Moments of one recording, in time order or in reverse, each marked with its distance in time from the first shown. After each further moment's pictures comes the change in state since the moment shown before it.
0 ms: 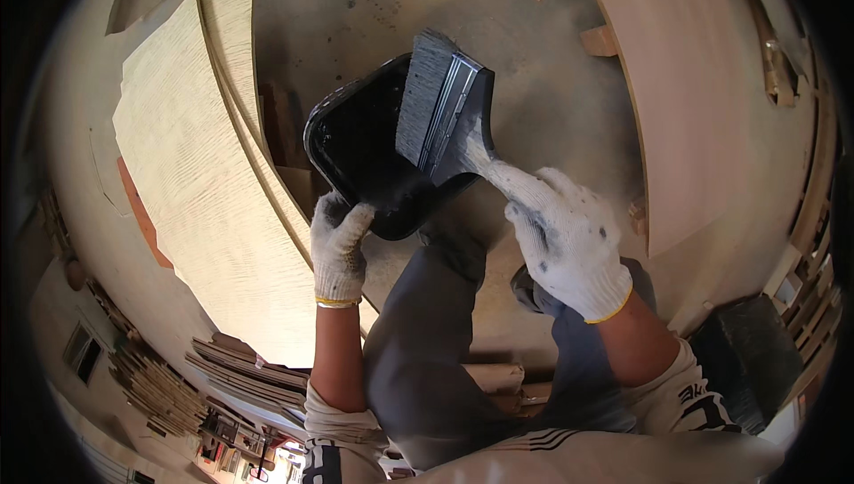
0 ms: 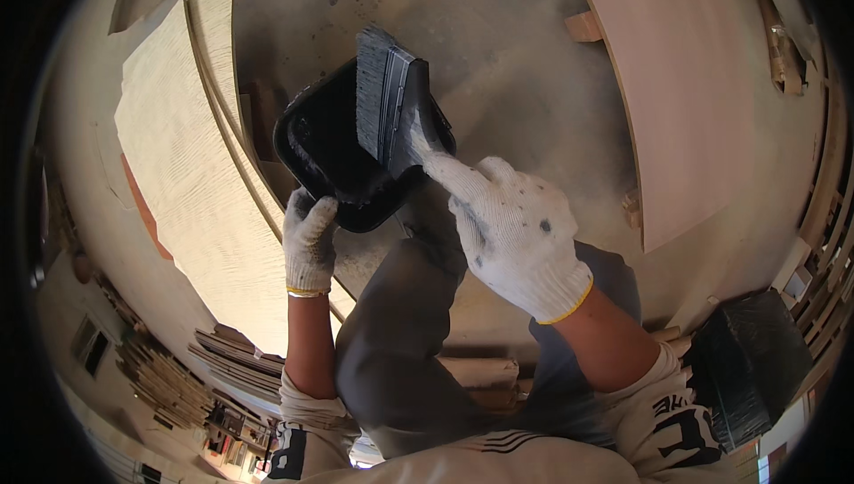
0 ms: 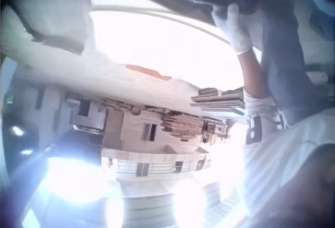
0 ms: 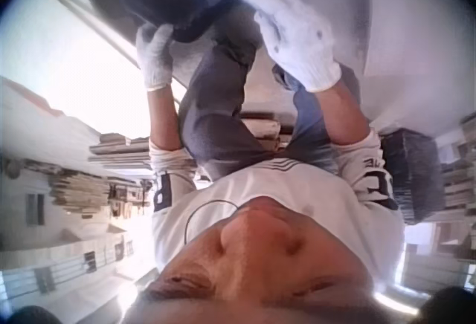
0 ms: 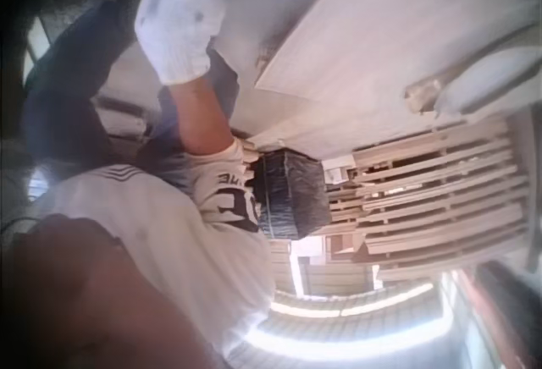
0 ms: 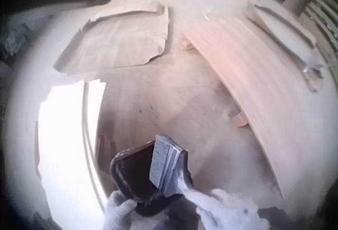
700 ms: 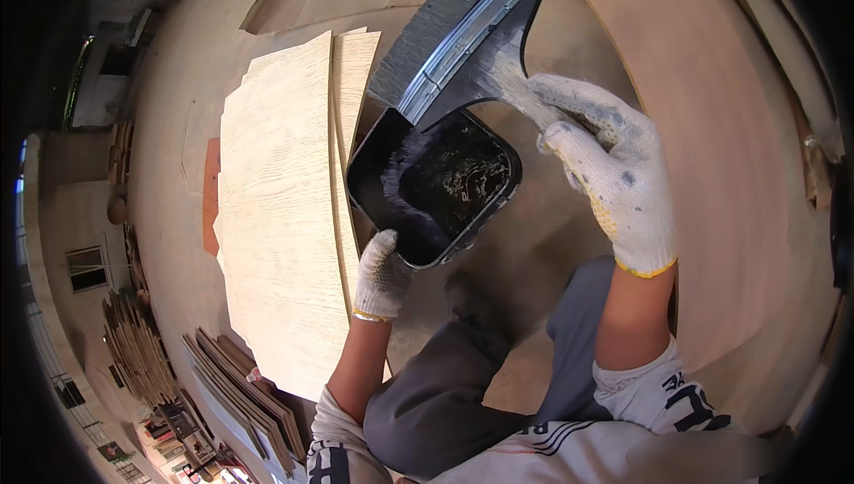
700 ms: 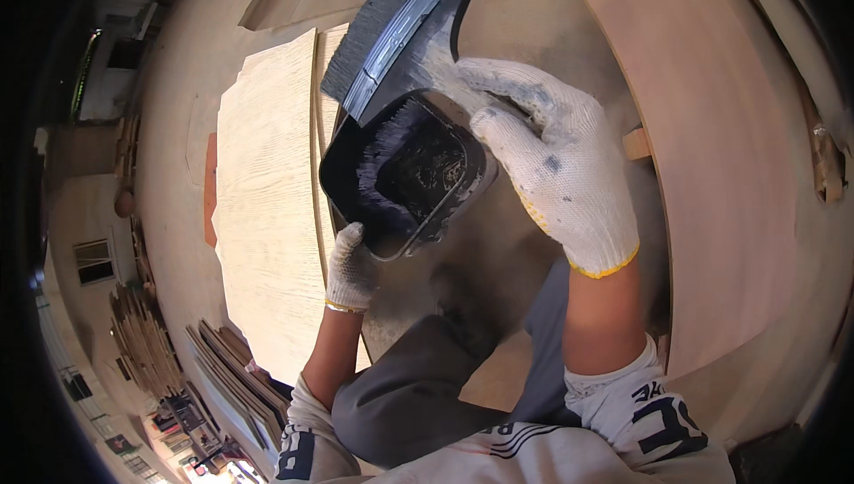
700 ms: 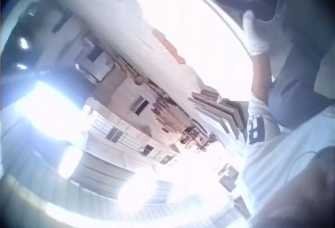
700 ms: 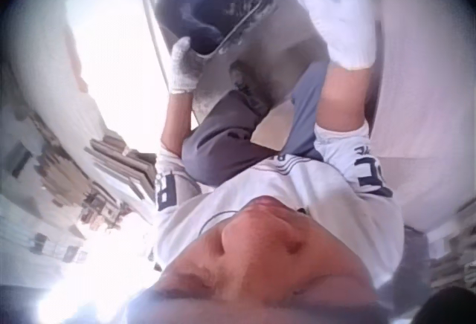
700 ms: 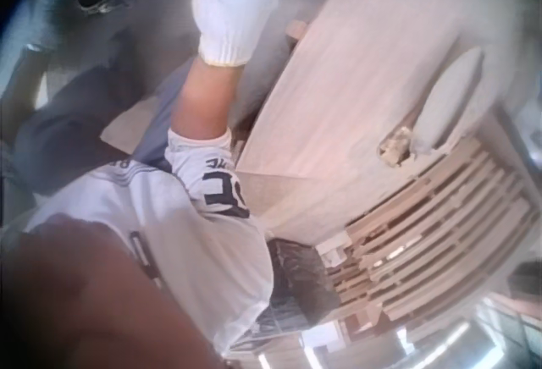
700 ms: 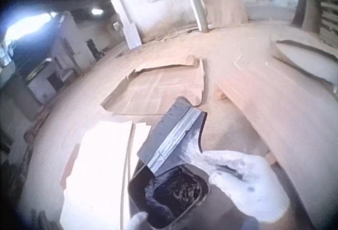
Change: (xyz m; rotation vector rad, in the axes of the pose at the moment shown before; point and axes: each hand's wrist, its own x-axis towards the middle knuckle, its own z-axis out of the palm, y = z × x) left_hand 0.007 -0.026 0.000 -0.580 -0.172 0.089; right_hand 0.084 0.009 -0.038 1.023 0.144 -0.059
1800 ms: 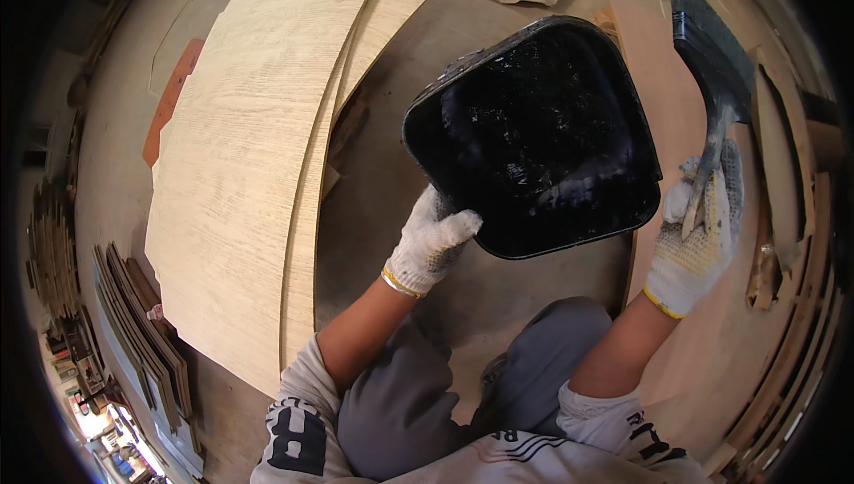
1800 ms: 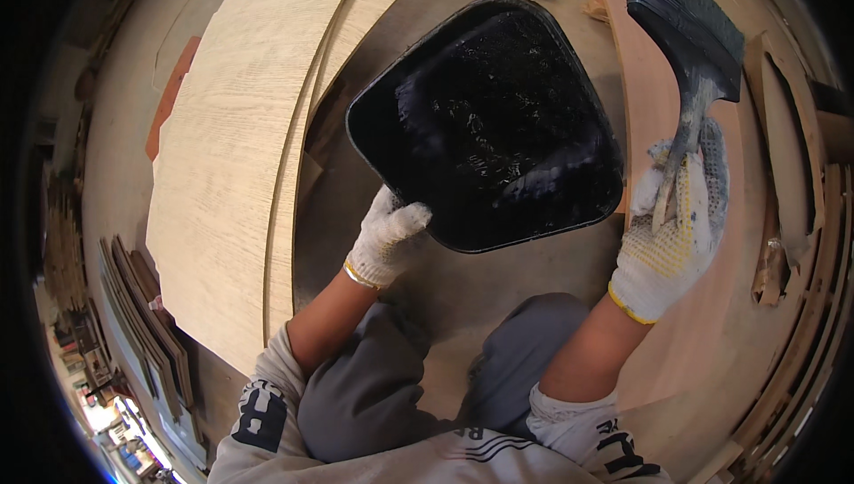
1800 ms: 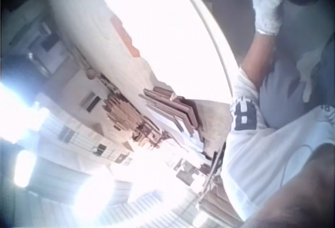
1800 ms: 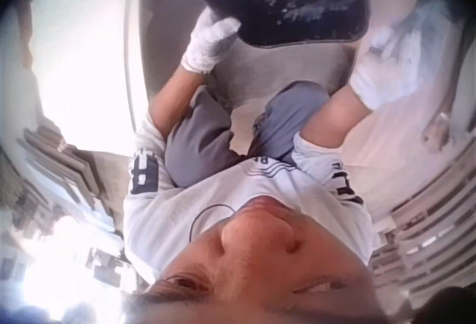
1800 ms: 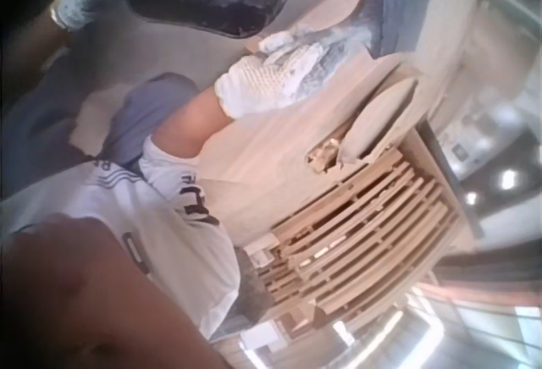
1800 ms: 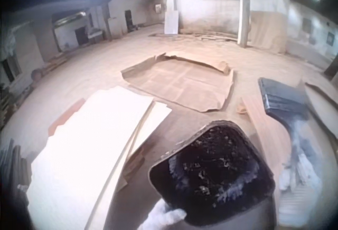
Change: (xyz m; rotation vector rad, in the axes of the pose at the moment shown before) left_hand 0.040 -0.063 0.056 0.033 -0.300 0.285; right_hand -0.002 0.048 -0.045 -0.180 0.436 -0.417
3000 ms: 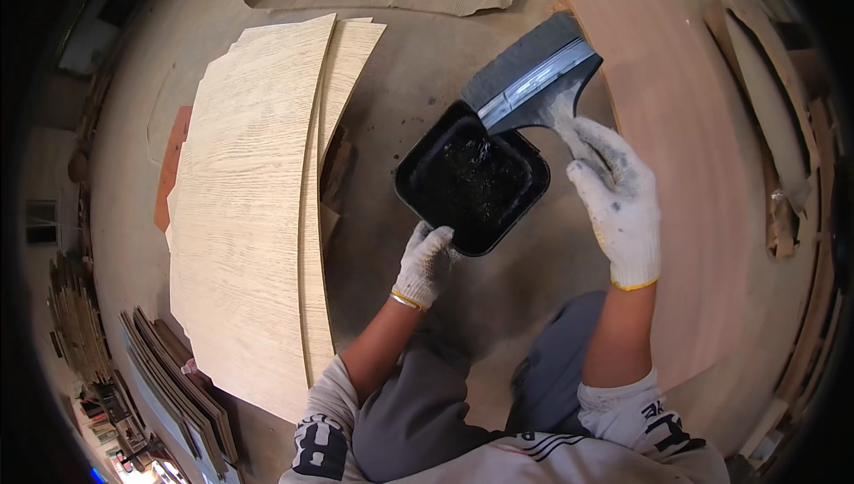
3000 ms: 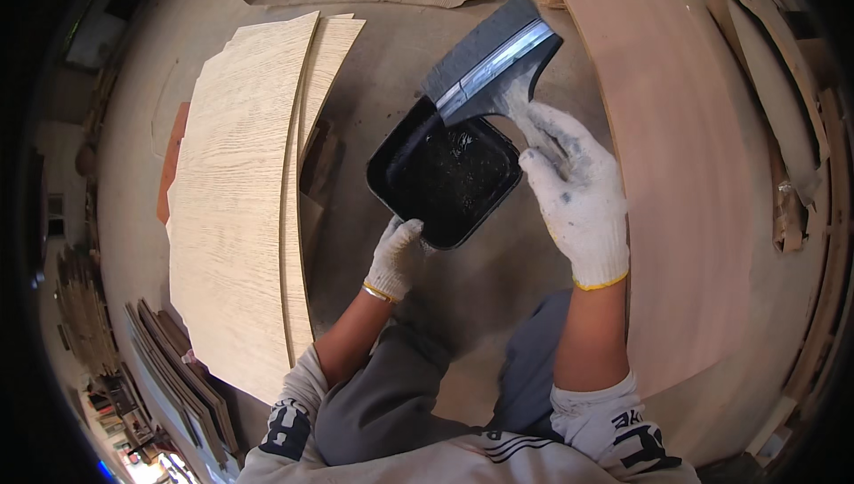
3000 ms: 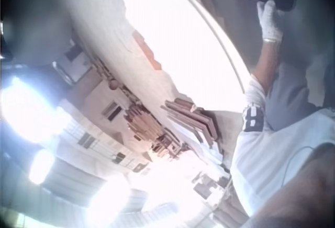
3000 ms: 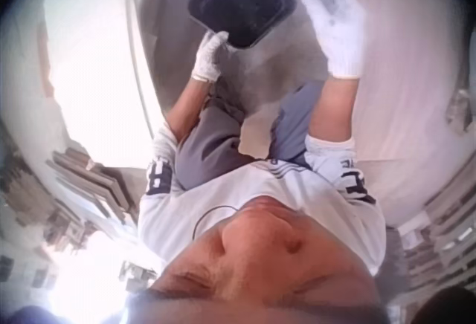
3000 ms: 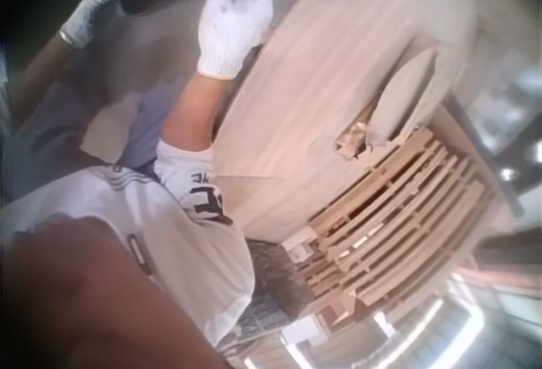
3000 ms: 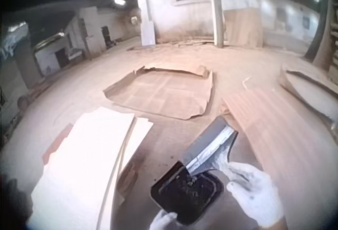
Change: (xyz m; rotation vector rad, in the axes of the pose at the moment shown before) left_hand -0.003 -0.065 -0.047 -0.059 0.197 -0.216; right_hand -0.007 -0.023 0.005 -0.065 -0.395 0.334
